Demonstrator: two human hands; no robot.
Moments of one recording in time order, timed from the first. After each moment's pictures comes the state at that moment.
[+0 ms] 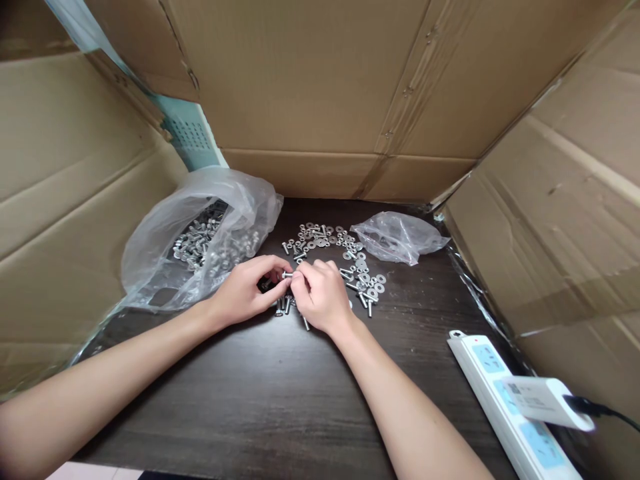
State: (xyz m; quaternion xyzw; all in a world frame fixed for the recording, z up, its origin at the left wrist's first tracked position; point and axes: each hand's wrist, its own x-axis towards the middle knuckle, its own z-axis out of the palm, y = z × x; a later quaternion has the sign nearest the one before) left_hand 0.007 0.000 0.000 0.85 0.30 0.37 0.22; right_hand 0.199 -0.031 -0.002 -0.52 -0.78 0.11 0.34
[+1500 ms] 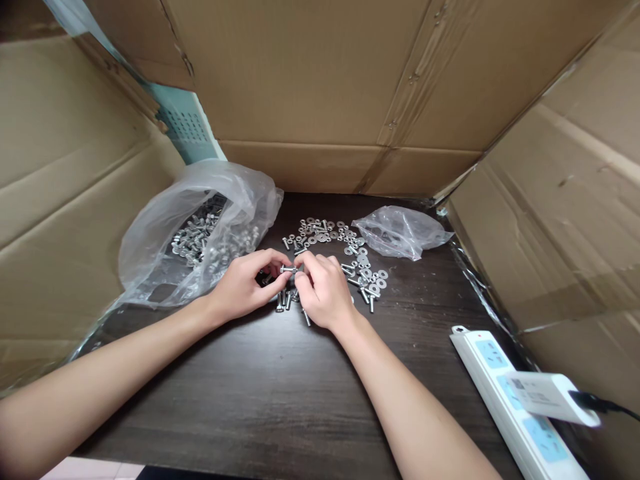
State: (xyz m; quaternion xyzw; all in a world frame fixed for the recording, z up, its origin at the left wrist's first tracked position) left_hand 0.007 0.000 -0.001 0.83 0.32 0.38 0.24; right_hand 0.201 -0.036 0.006 -0.52 -0.76 0.17 0.36
